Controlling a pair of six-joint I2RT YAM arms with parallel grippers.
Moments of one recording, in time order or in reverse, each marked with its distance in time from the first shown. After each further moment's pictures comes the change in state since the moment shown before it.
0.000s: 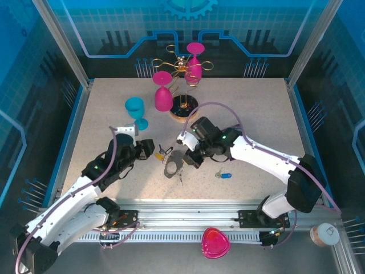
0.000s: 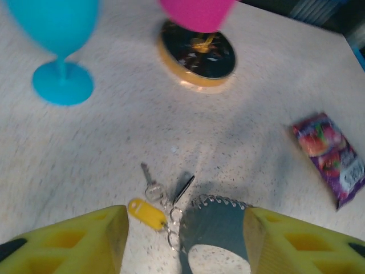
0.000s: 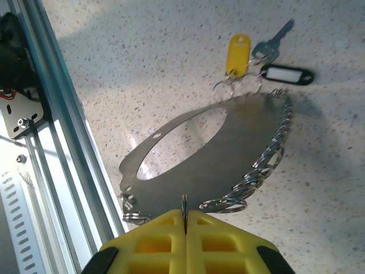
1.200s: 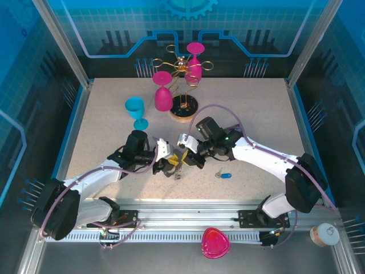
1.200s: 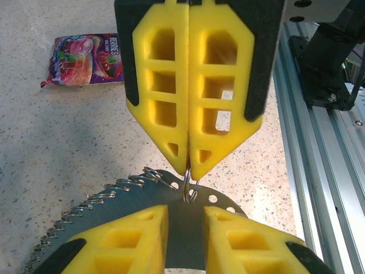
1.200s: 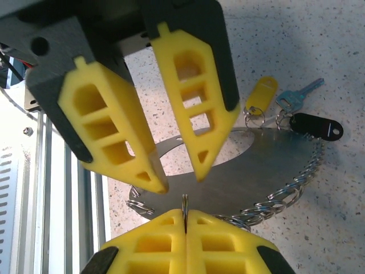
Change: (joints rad) left arm 0.064 0.397 -0.134 0.444 0.950 0.924; right arm -0.041 -0.008 -0.104 0.159 -0.160 -0.260
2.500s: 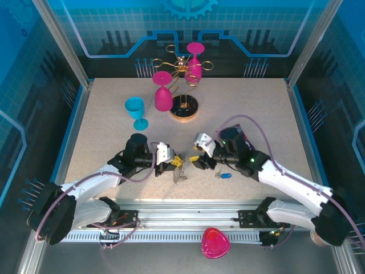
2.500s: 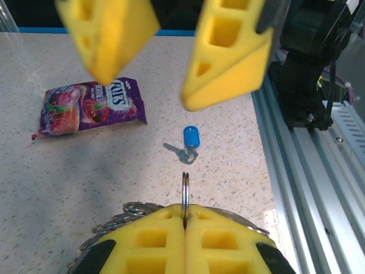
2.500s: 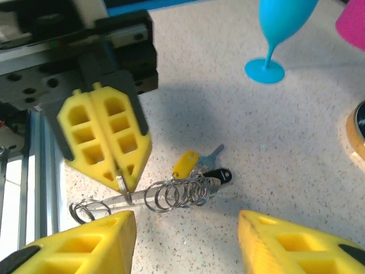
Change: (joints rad) left arm -0.073 -0.056 -0.060 0.181 0.018 -0.058; right arm -0.016 -0.432 -0.370 0.368 0.163 0.110
